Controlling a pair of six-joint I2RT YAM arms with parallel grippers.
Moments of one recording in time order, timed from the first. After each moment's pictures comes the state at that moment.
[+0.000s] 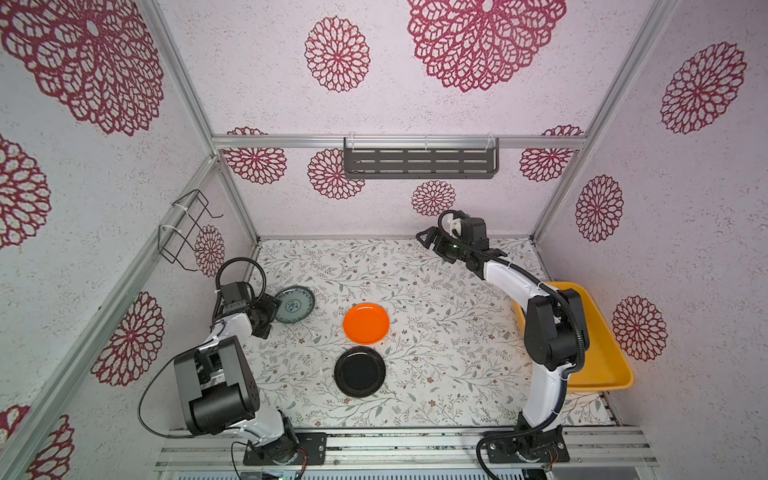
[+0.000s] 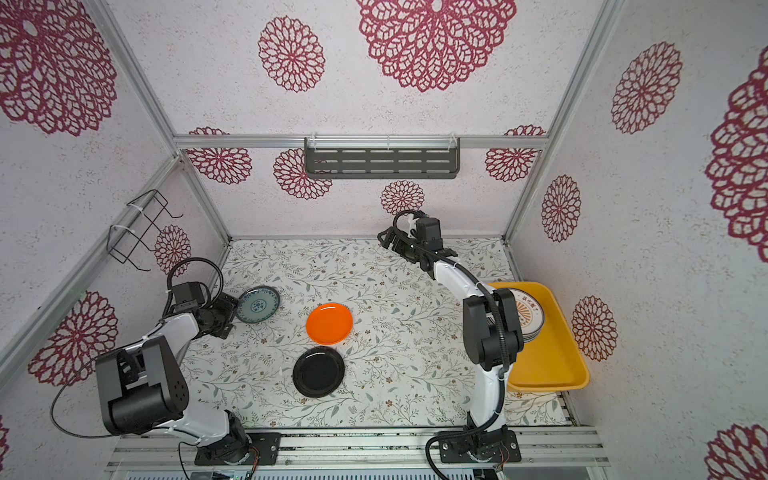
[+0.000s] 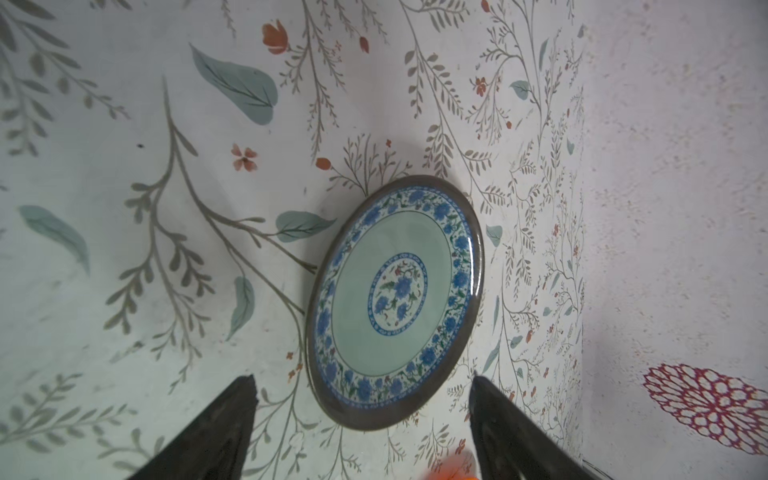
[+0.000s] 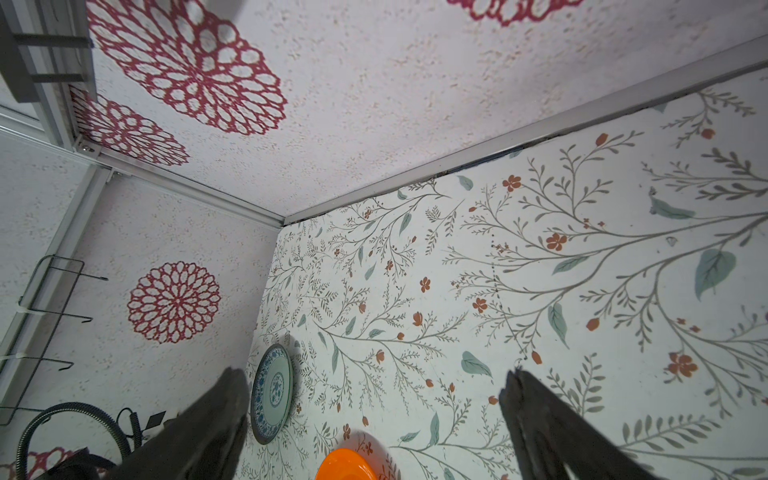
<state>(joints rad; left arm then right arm) 0.40 1.57 0.85 -0.25 0.28 -0.86 0.31 1.95 1.57 -0.06 -0.39 0.71</state>
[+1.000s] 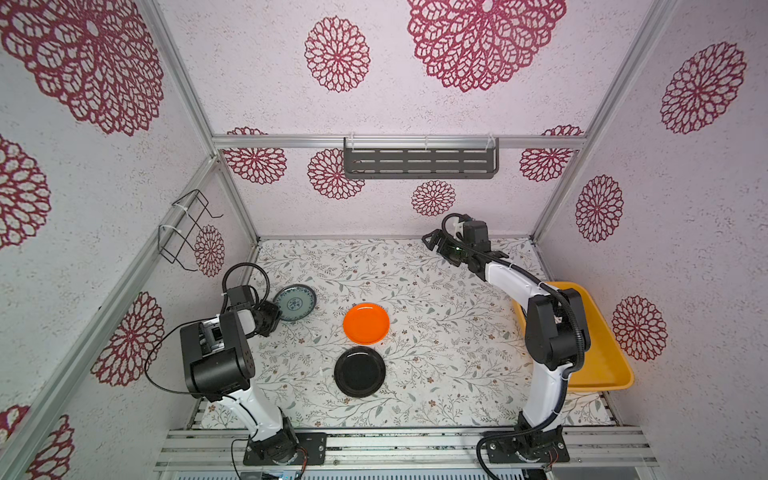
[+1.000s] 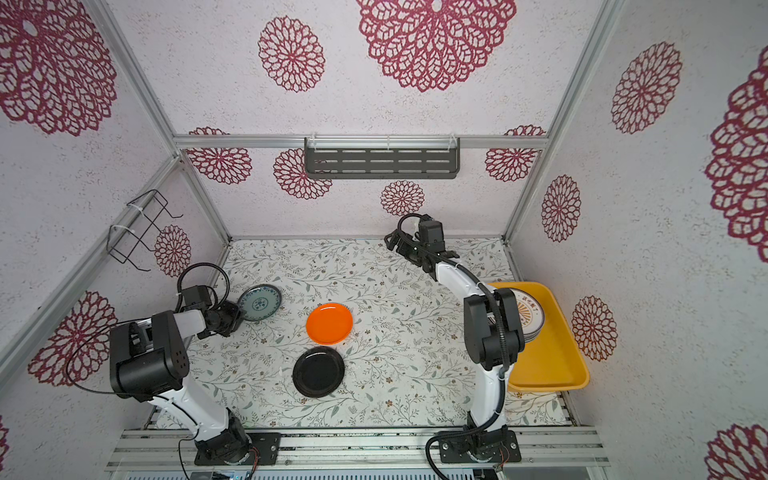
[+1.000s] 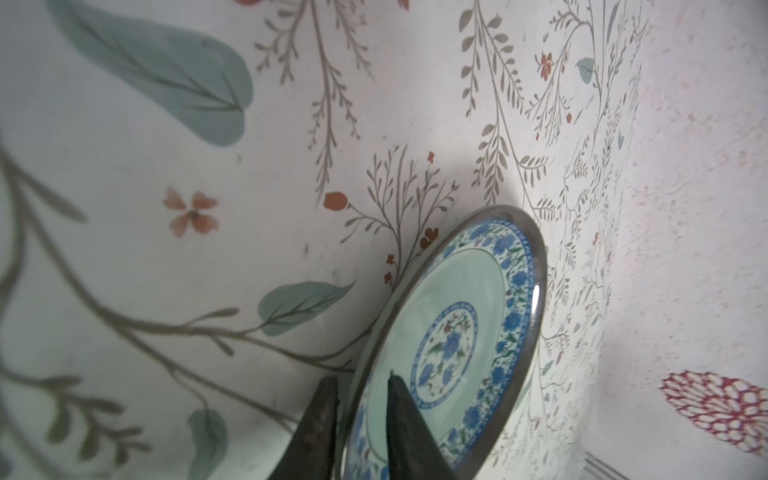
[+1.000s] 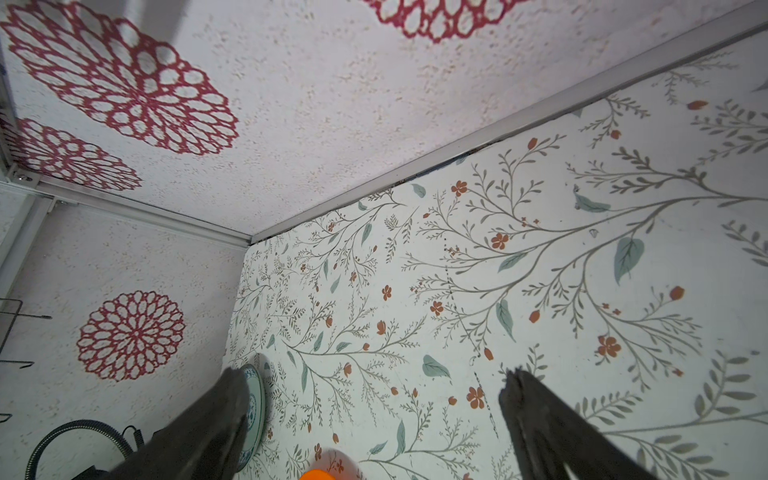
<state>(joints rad) 0.40 1.79 0.86 -0.07 0.35 -0.85 0.28 1.95 1.54 -0.07 -0.31 0.72</state>
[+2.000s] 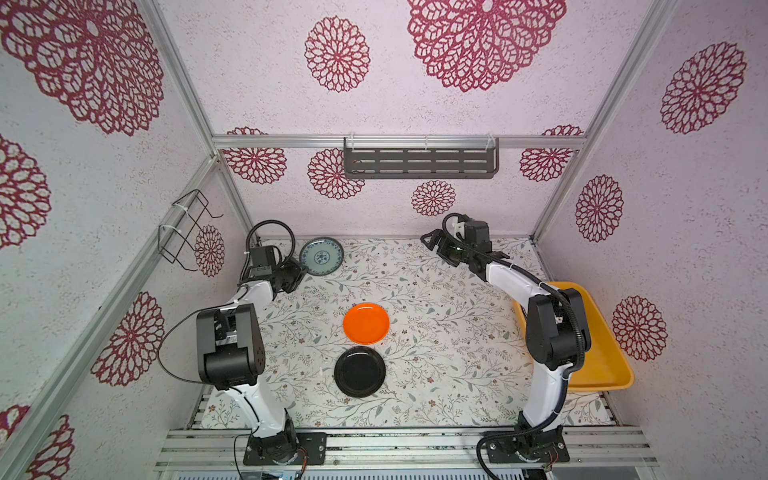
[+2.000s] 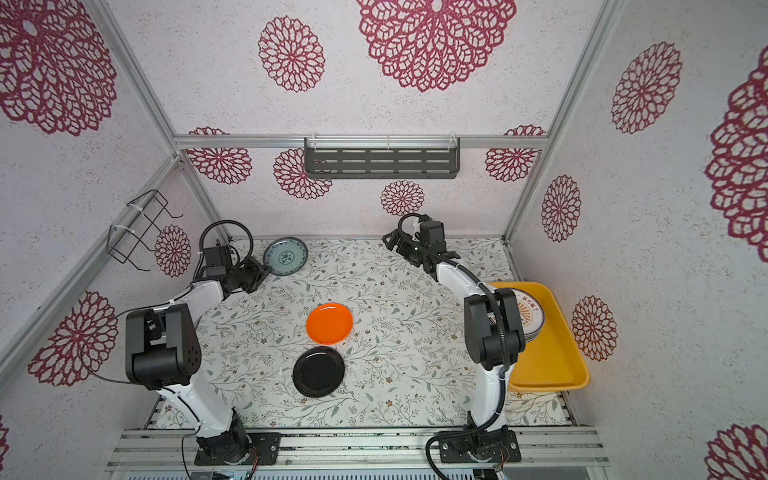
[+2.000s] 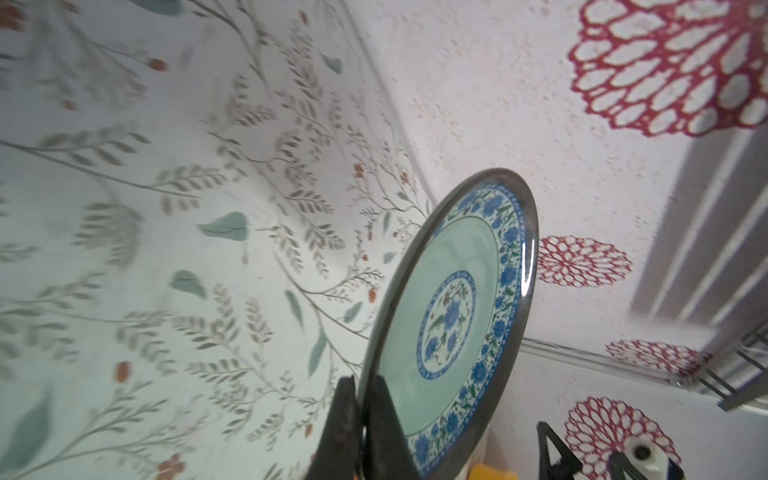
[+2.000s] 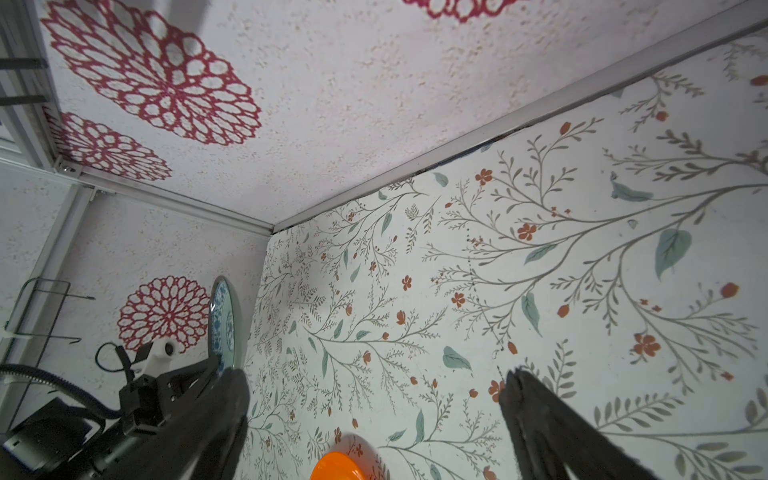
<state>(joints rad) 0.14 1.83 1.22 -0.07 0.50 -0.87 0.30 1.95 1.53 -0.04 -0.40 0.73</state>
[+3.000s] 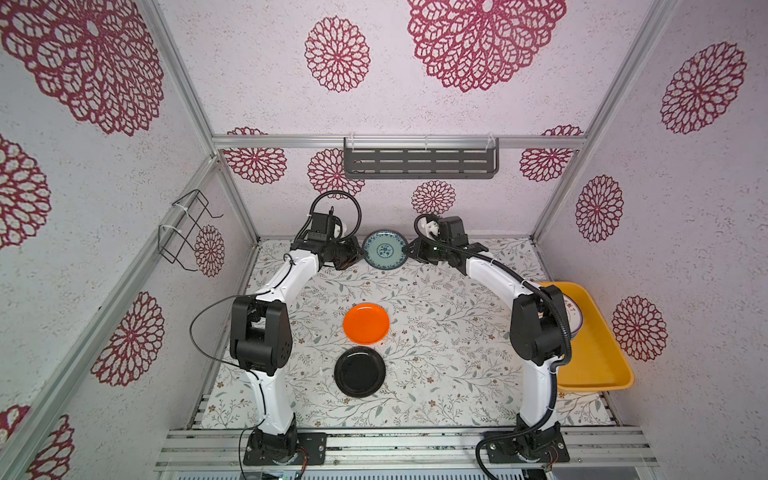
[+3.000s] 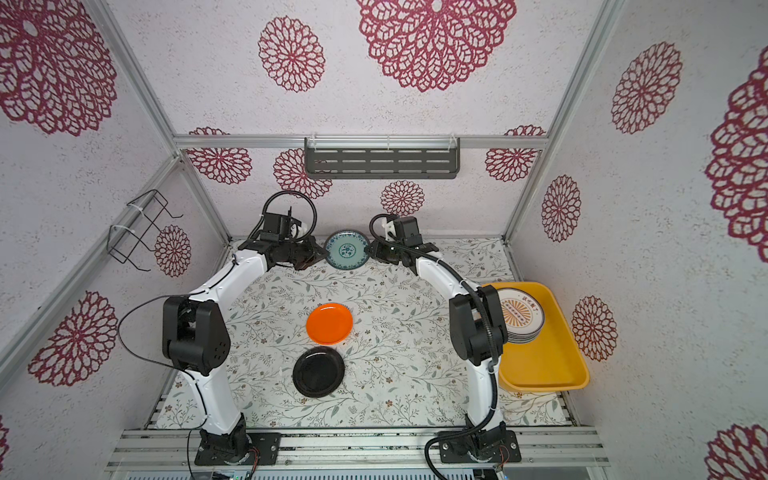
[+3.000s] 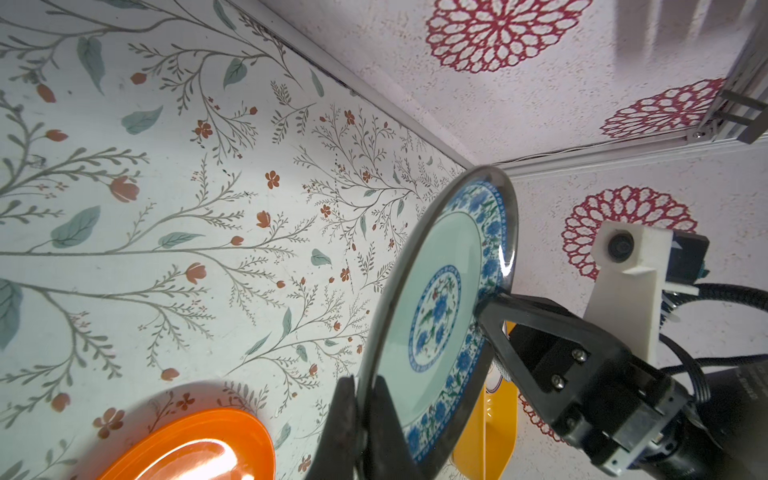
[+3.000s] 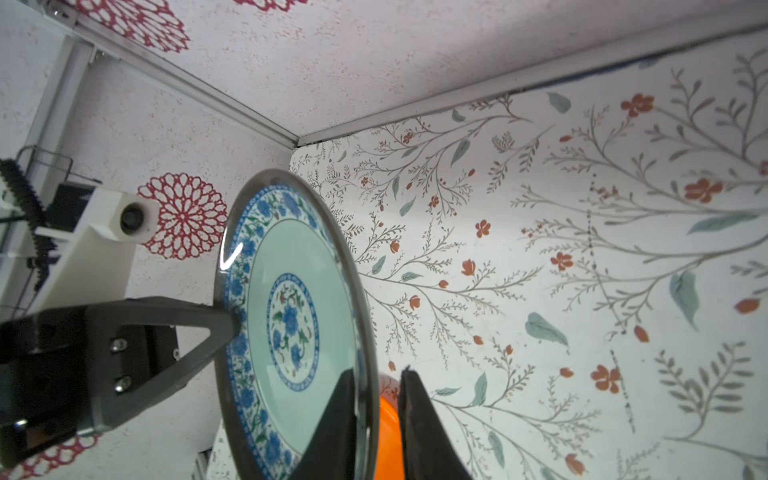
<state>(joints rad) -0.20 1.95 1.67 -0.50 0.52 -0.69 0.41 2.05 1.74 -0.27 -0.46 0.61</state>
